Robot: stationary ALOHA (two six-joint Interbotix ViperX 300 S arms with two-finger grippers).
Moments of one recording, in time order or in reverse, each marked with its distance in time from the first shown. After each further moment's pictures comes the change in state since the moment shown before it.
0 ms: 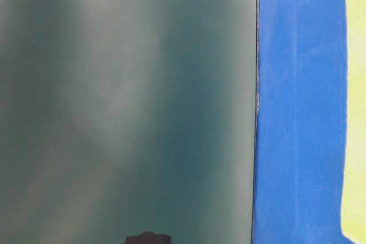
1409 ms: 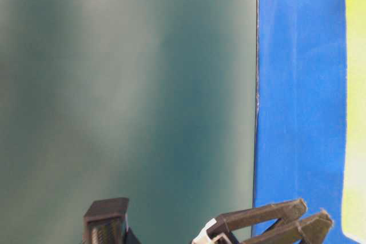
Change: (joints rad) left arm 0.249 -0.067 -0.040 0.000 0.080 0.155; right arm -0.264 -0.081 -0.023 -0.209 0.192 0.034
